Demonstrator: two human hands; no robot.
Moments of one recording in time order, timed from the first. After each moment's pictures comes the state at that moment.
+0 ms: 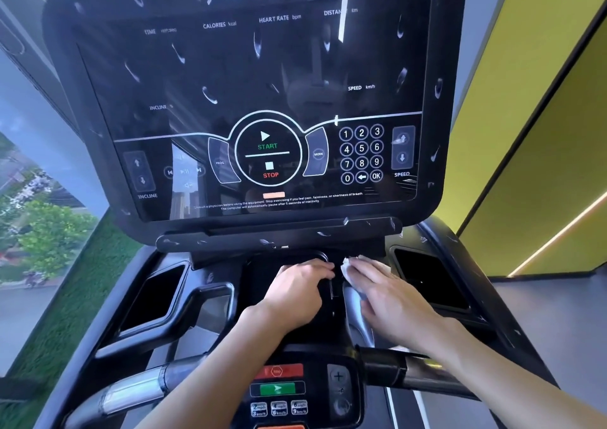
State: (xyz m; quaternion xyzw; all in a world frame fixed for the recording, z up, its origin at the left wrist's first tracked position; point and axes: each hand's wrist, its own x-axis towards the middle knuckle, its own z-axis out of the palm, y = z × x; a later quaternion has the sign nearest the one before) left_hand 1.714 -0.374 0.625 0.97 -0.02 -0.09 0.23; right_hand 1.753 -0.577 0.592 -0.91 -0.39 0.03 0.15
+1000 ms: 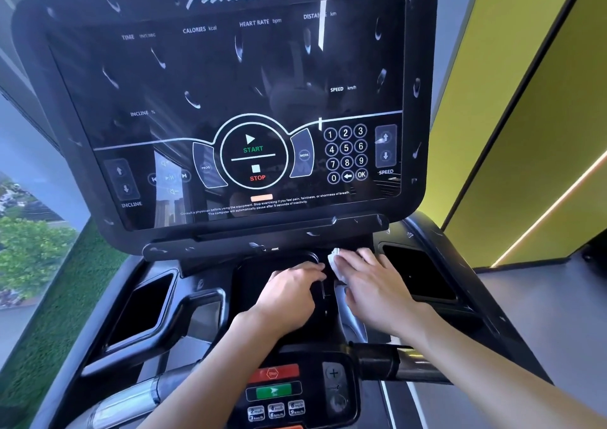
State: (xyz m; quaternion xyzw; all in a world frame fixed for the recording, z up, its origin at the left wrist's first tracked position) left_hand 1.711 -0.374 0.623 0.97 -0.02 -0.11 0.24; right_hand 1.754 -0.560 0.603 -0.94 -0.33 0.01 0.06
